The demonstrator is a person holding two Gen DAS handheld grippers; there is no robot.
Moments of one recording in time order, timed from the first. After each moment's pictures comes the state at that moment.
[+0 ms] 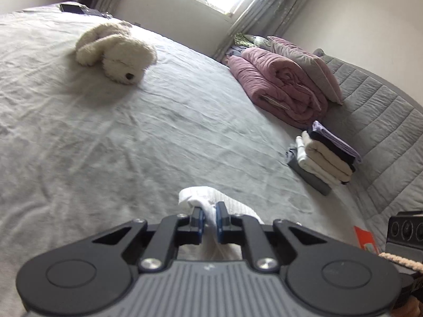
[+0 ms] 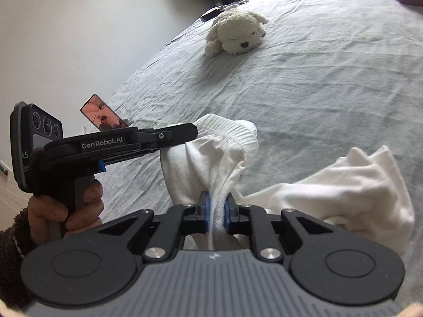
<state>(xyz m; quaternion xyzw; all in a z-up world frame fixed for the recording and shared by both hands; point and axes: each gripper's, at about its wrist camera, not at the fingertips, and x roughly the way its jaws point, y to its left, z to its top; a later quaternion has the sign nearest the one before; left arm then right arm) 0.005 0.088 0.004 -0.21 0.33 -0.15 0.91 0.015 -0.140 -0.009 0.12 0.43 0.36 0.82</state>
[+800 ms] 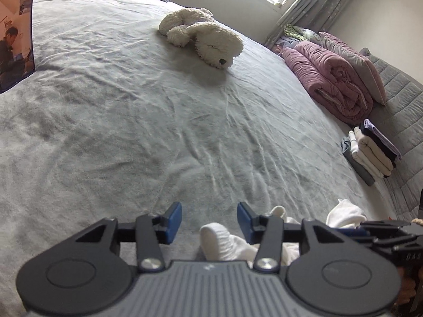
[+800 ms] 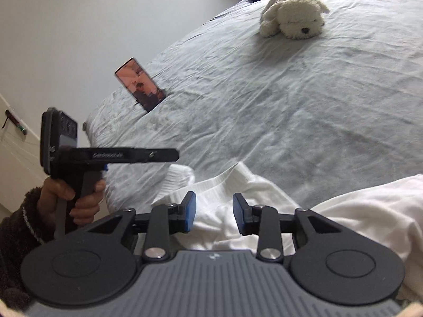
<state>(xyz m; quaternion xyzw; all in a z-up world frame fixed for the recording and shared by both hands) -0.035 0.204 -0.027 -0.21 0.40 -0.08 0.89 0.018 -0.091 -0.007 0.06 0.43 0.40 0.80</state>
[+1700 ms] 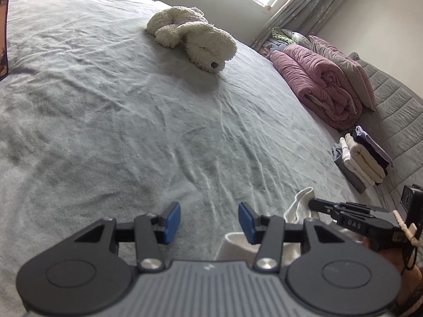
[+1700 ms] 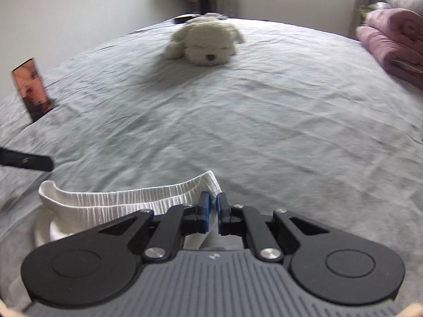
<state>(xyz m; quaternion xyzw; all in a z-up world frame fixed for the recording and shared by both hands) 0.007 0.215 -0.043 -0.24 0.38 -0.13 0.88 0.076 -0.119 -0.033 -0.04 0.37 0.20 0.91</state>
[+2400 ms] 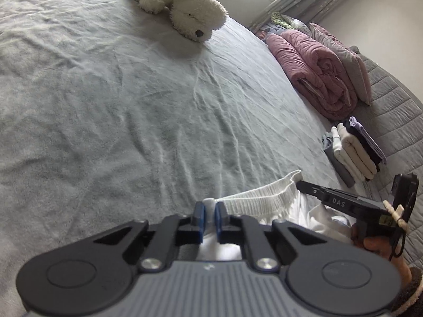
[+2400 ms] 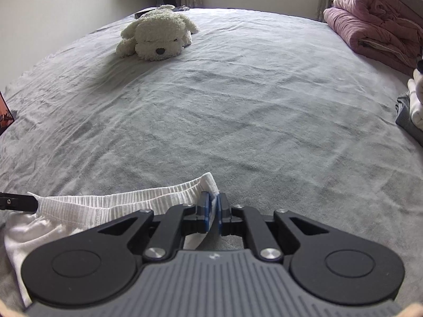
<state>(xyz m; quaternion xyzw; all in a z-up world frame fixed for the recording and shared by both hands) 0.023 0.163 -0.057 -0.27 0.42 -0.13 0.86 0.105 -0.124 -0.033 -0.07 0.40 0.16 0.90</state>
